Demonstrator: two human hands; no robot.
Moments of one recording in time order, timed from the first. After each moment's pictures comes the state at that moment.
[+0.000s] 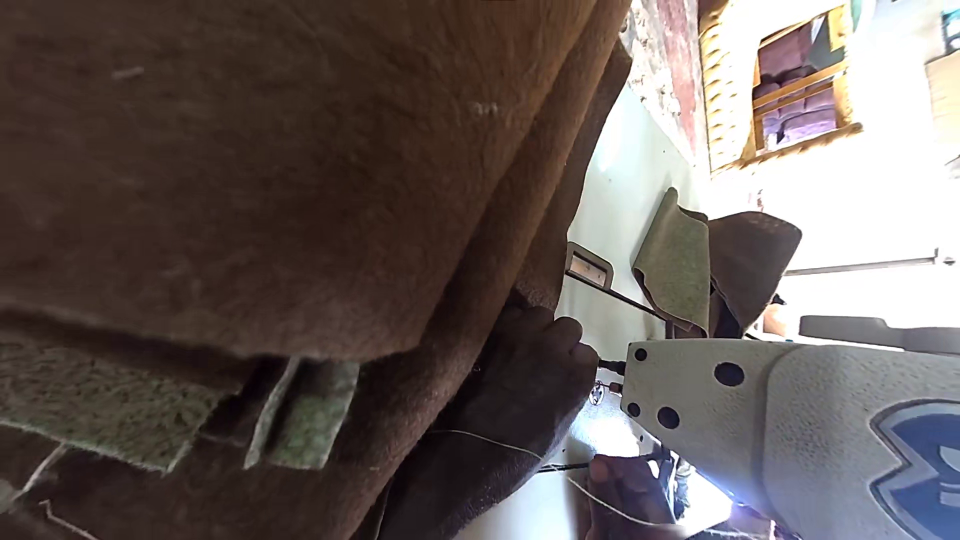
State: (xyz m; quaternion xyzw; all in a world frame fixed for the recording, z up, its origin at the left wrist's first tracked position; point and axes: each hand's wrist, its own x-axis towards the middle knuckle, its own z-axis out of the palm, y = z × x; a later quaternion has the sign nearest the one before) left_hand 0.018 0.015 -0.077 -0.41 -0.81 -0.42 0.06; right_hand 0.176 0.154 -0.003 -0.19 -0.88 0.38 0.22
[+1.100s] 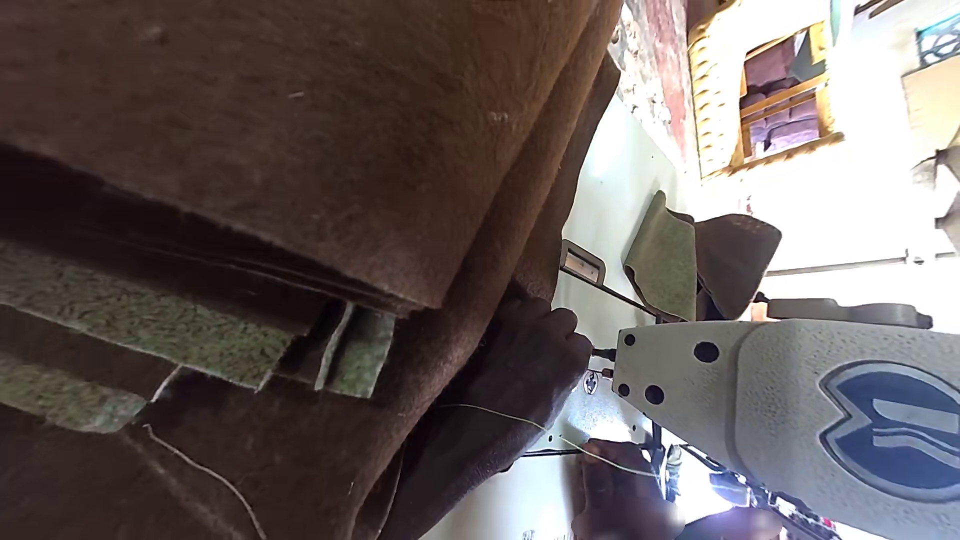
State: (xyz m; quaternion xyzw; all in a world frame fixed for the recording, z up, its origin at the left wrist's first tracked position) left_hand 0.010 0.013 -0.054 -0.42 -0.79 -0.44 0.05; right_hand 0.172 0.159 -0.008 -0.16 -0.88 0.38 0.24
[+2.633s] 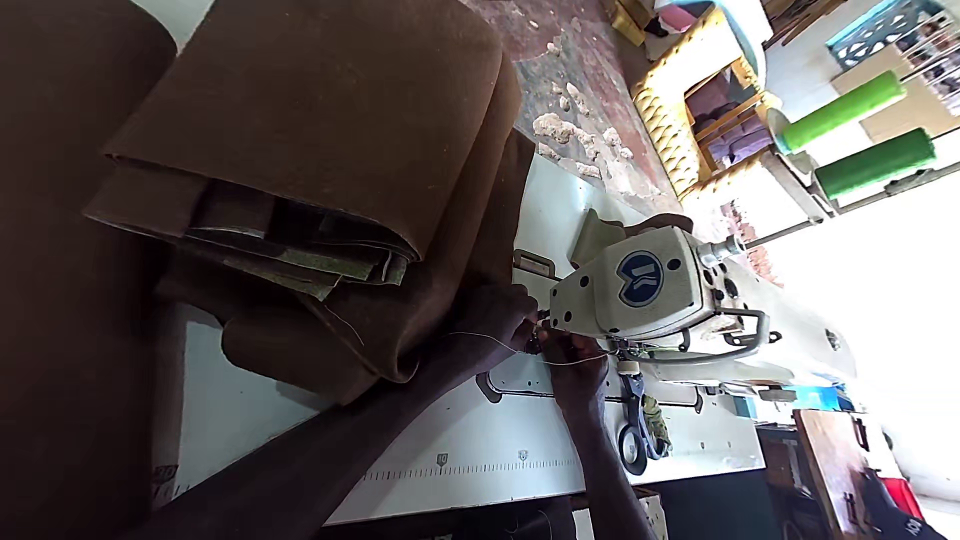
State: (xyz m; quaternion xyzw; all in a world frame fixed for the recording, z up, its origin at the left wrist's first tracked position) left_hand -0.008 0.010 -0.029 -0.40 -0.80 -0.45 0.00; right_hand 0.105 0.173 -0.015 -0.08 -0.88 0.43 0.20
